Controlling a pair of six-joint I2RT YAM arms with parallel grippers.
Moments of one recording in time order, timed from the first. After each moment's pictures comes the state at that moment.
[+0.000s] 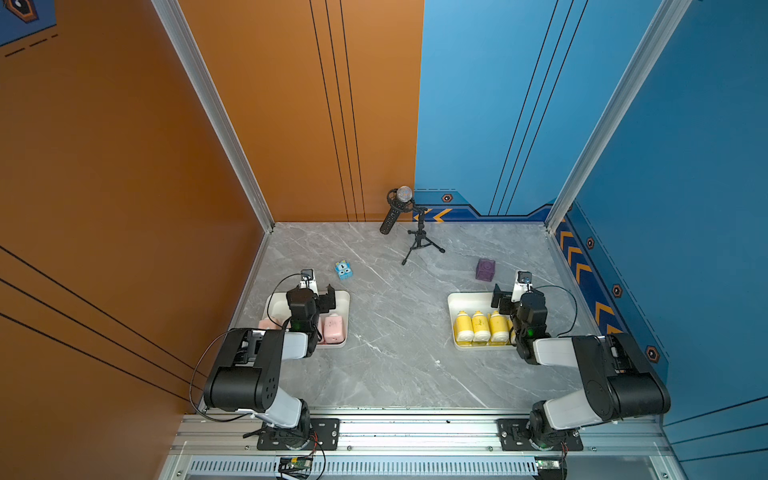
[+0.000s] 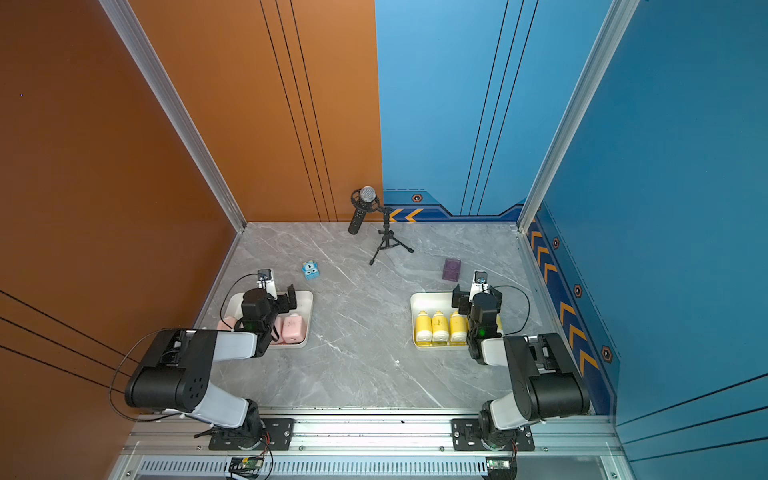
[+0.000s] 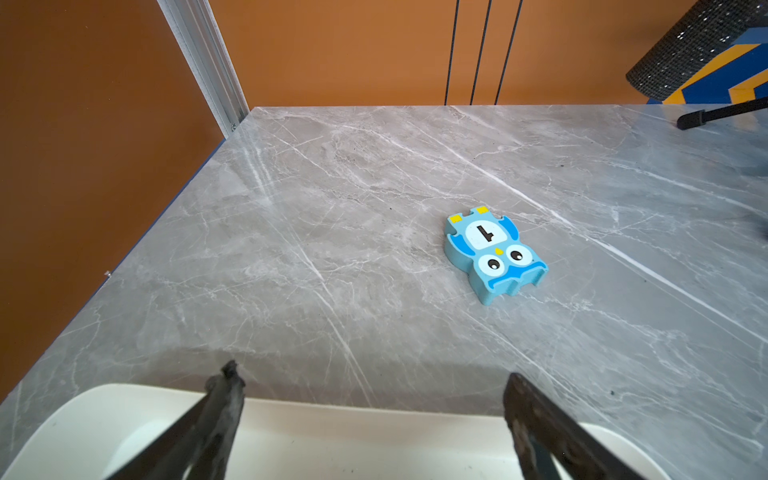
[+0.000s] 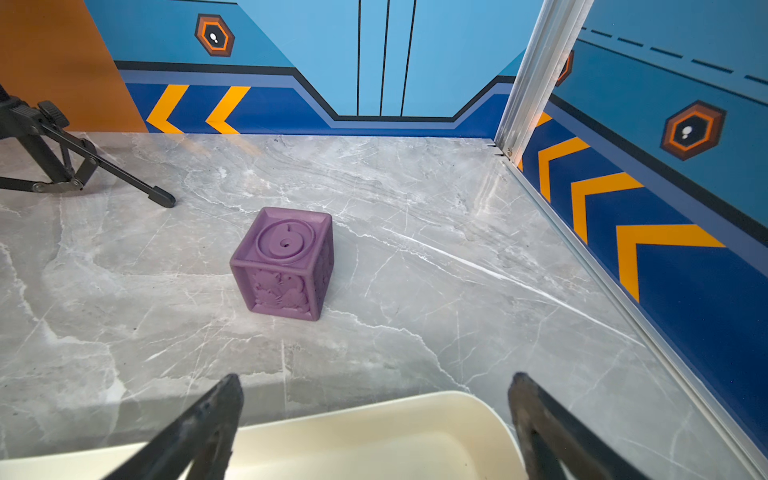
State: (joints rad) left arm -0.03 1.53 0.39 0.78 -0.17 -0.01; right arm 0.09 1.50 0.34 0.85 0.23 0.00
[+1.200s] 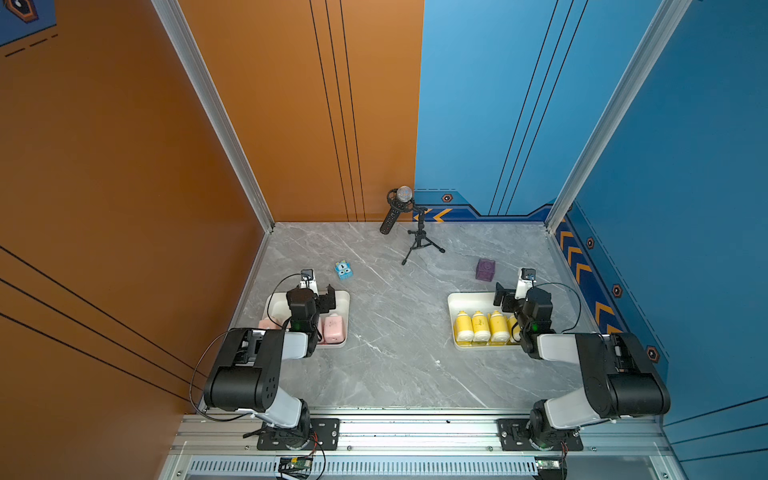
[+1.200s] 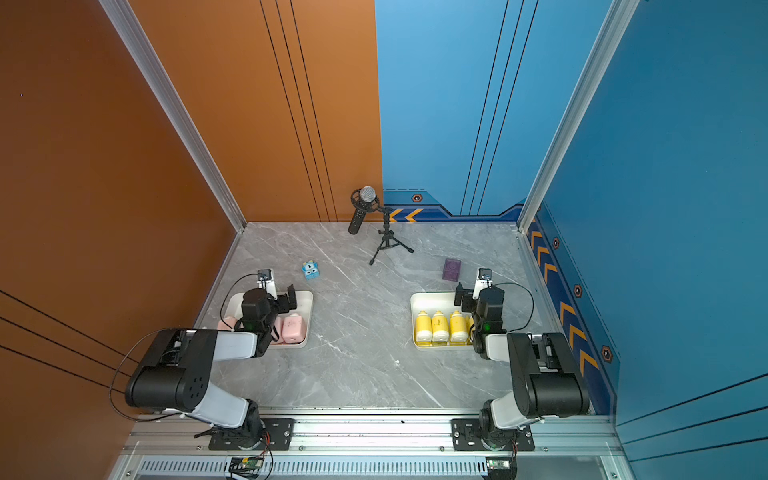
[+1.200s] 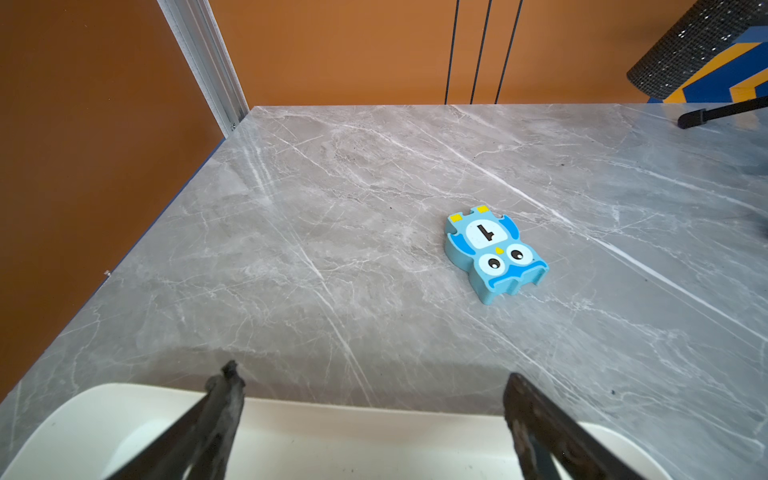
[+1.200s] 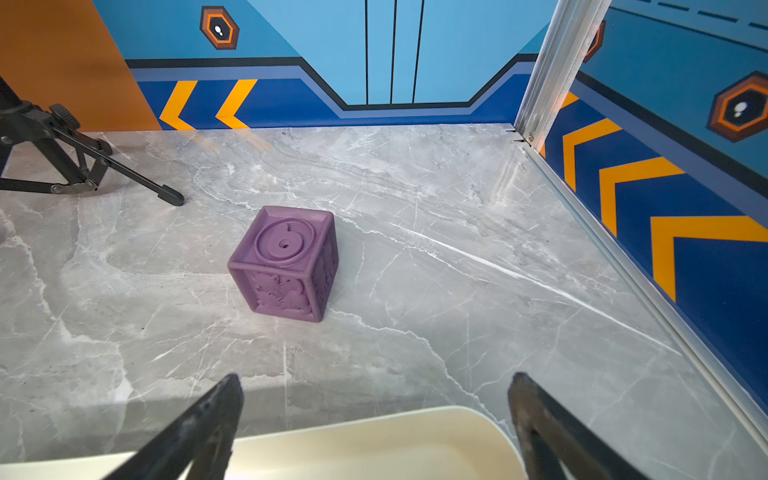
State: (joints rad) left arm -0.03 1.53 0.39 0.78 -0.17 -0.01; right arm 0.02 1.50 0.38 0.78 0.10 0.03
